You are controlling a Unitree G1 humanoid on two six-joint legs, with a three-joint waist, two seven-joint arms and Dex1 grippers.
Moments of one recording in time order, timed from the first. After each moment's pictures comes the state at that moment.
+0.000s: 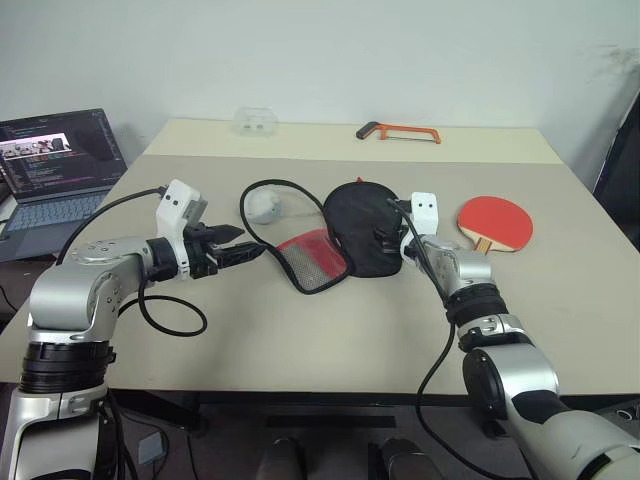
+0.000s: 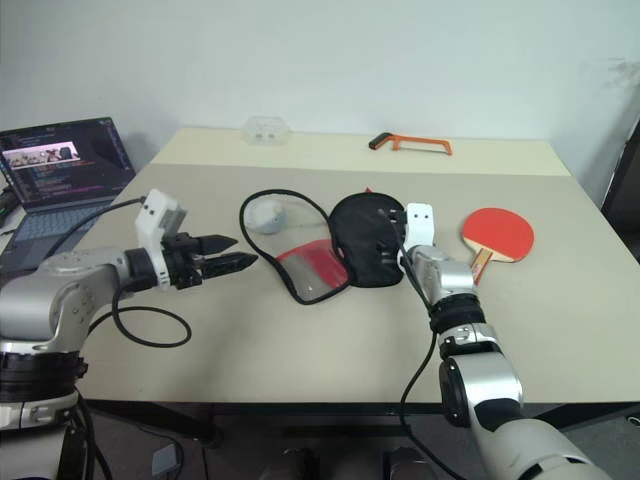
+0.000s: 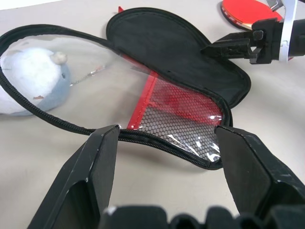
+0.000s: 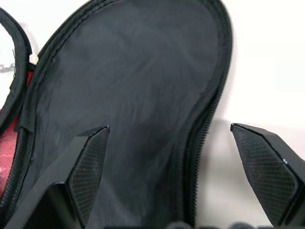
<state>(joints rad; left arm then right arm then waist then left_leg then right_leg) -0.55 0.81 0.16 -0.04 -0.50 0.89 -0.87 -0.98 -0.09 -0.13 0.76 0.21 0.57 0.10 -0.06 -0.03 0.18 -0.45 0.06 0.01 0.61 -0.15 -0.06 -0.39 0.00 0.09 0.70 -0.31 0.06</state>
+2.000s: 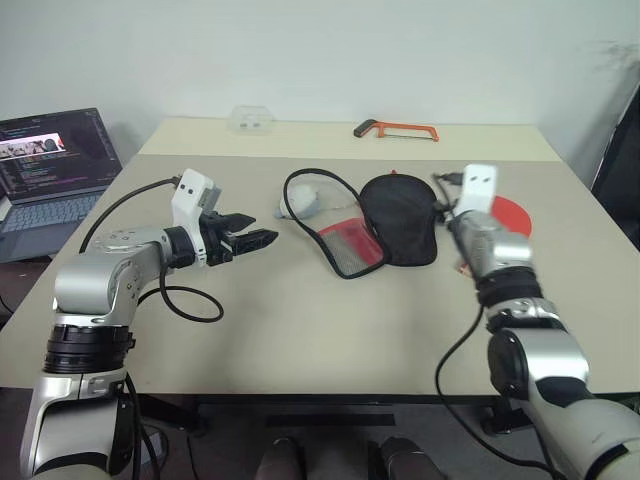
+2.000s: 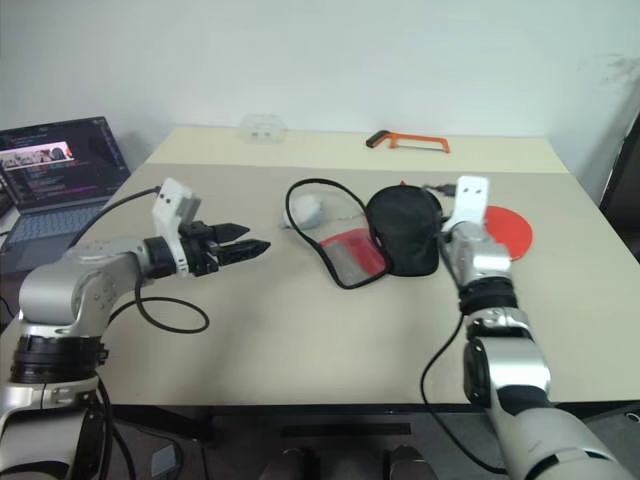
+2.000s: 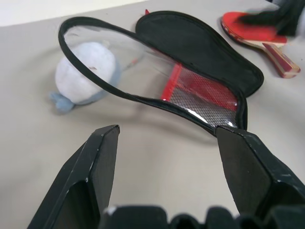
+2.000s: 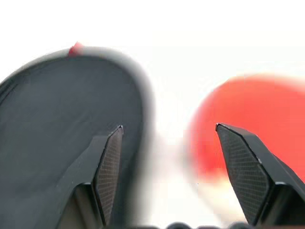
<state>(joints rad) -0.64 0.76 0.11 0.04 -0.50 0.84 -0.84 -0.97 -0.30 -0.22 0.48 0.10 0.64 -0.18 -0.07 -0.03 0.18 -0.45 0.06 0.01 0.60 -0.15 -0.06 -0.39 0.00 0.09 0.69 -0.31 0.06</state>
